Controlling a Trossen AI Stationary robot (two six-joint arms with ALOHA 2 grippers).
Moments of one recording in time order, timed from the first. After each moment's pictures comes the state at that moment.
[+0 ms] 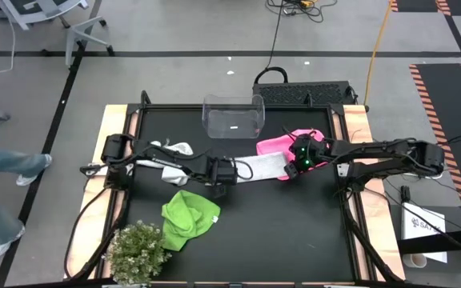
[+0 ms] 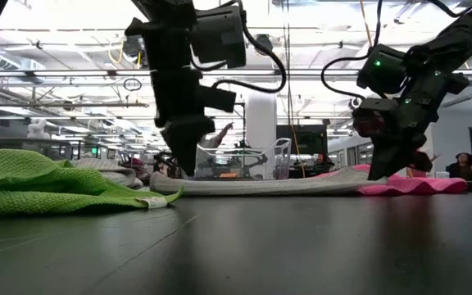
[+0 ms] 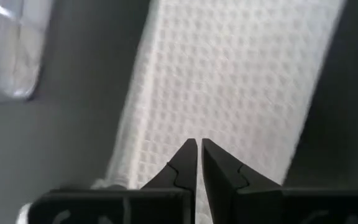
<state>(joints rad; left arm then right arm) -0.05 1.94 1.31 -0.78 -0.36 -0.35 -0.39 1.15 0.36 -0.22 -0.26 0.63</state>
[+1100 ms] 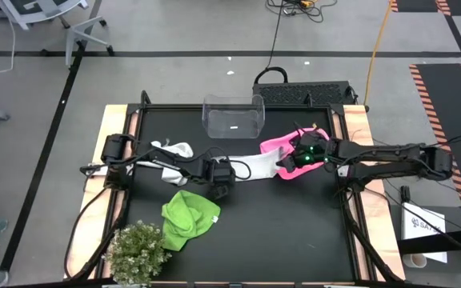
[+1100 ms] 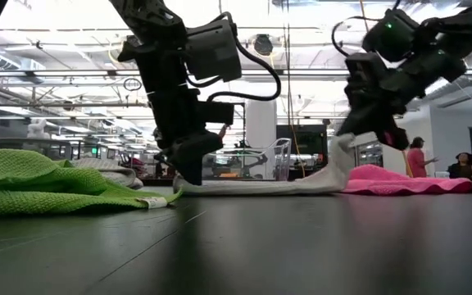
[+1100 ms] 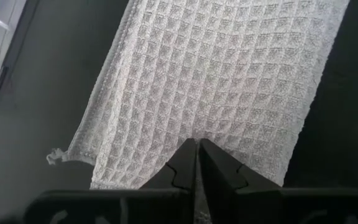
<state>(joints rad) -0.05 1.94 1.18 -0.53 -0.36 -0.39 -0.33 1.02 0.39 -0.03 -0.26 0.83</state>
